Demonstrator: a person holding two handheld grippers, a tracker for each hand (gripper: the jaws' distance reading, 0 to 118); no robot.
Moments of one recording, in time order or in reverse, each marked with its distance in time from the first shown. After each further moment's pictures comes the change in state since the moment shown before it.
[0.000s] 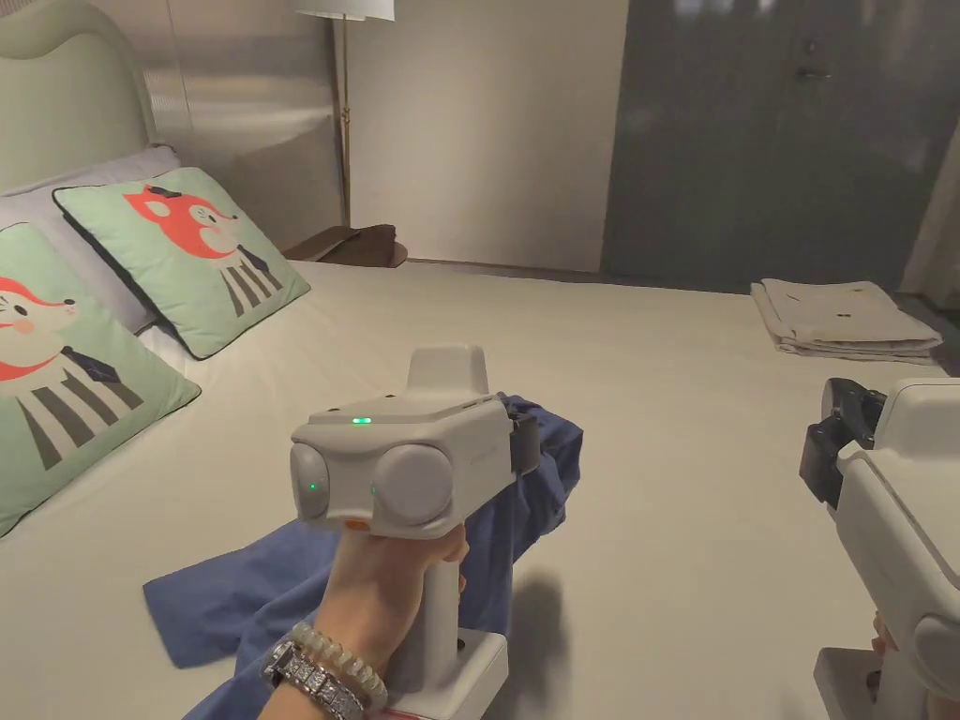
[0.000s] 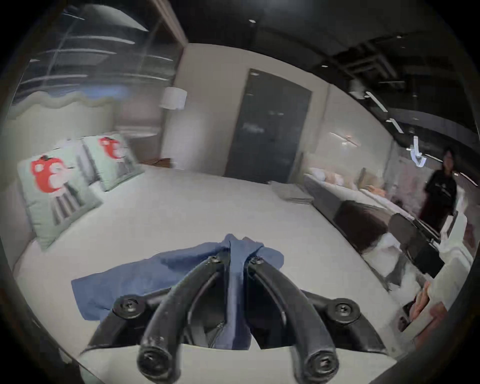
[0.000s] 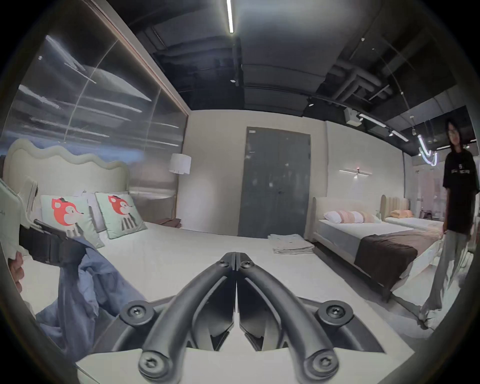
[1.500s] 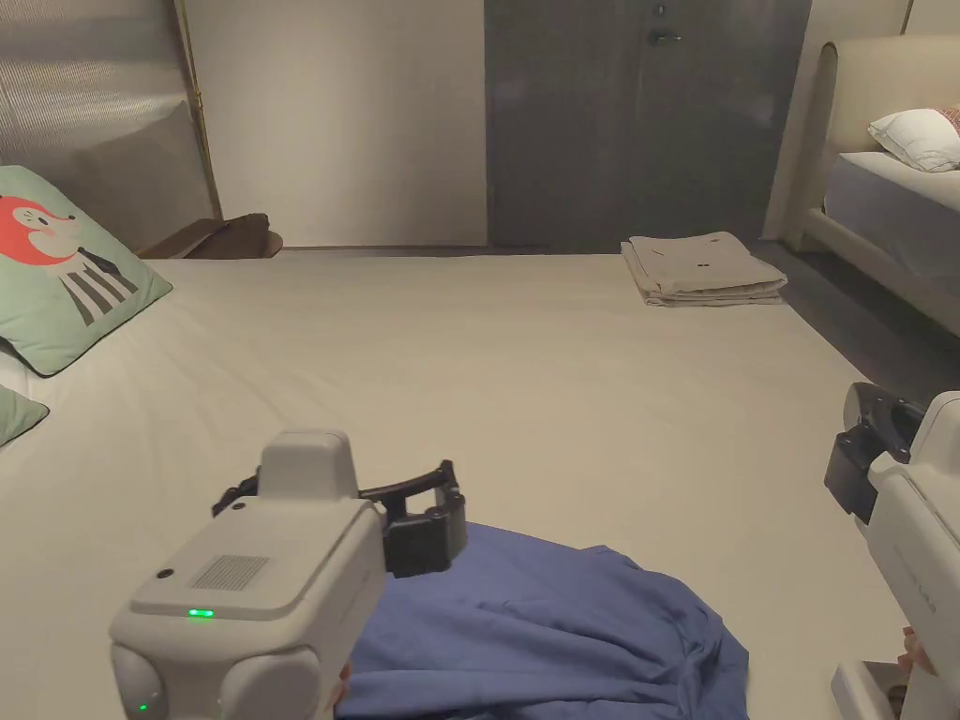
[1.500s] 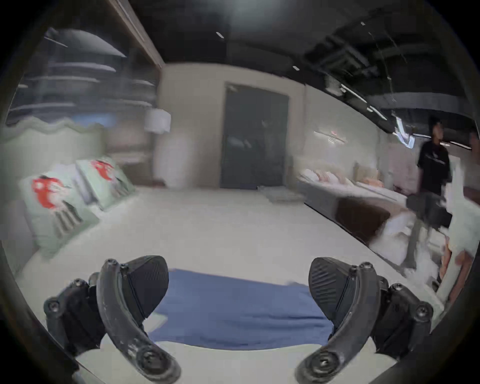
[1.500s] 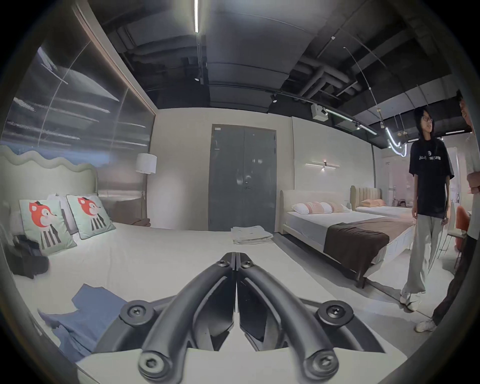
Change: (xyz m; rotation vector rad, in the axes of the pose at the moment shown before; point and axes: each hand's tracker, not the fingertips) left arm 0.009 -0.062 0.049 0.197 0.146 -0.111; right arm 0.084 -0.026 0.052 -0.017 -0.151 -0.050
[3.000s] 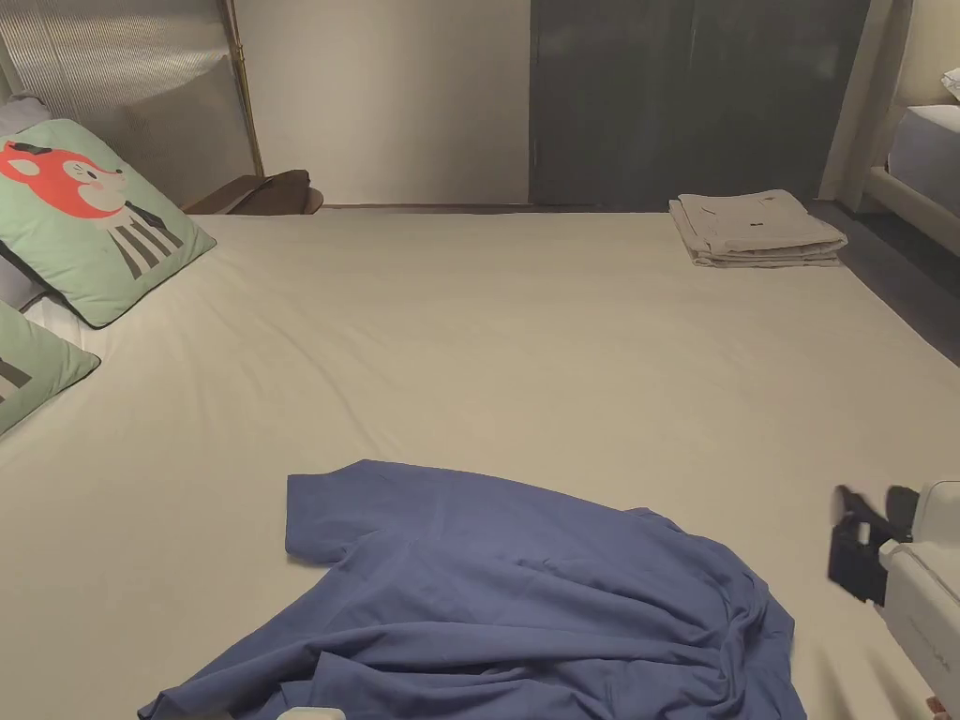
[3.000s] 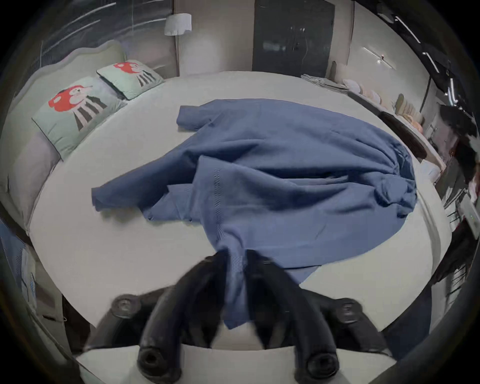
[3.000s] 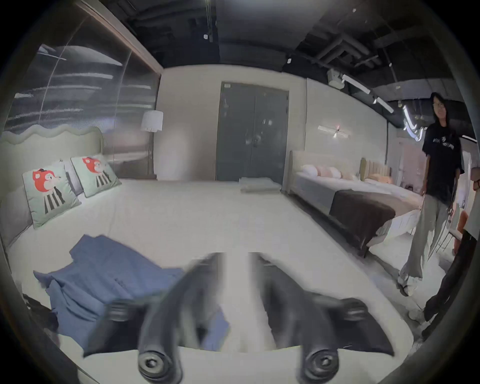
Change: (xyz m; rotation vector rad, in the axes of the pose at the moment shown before) left arm -0.031 -0.181 0.023 -0.700 0.102 -0.003; right arm 0.011 -0.088 -0.023 -0.354 0.058 0.033
